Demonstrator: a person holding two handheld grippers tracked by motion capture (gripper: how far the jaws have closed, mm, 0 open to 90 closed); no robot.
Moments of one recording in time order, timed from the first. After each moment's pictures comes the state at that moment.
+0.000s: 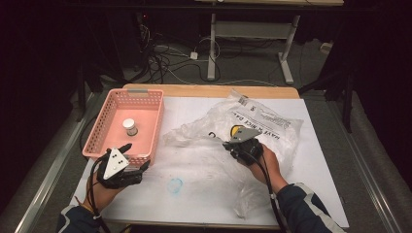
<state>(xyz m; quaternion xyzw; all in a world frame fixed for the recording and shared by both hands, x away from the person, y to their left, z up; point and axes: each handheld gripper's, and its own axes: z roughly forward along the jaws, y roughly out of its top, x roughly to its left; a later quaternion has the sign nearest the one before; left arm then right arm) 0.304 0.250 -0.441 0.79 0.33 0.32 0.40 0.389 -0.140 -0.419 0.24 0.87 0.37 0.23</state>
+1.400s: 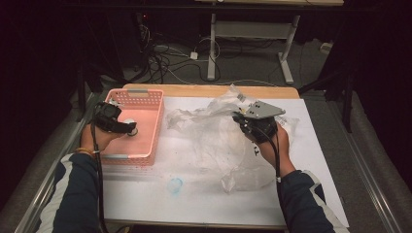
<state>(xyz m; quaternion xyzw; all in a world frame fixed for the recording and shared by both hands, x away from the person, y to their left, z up) 0.478 0.303 -0.425 0.81 0.51 0.19 0.22 0.402 -0.155 -0.352 0.25 0.81 0.44 0.31</state>
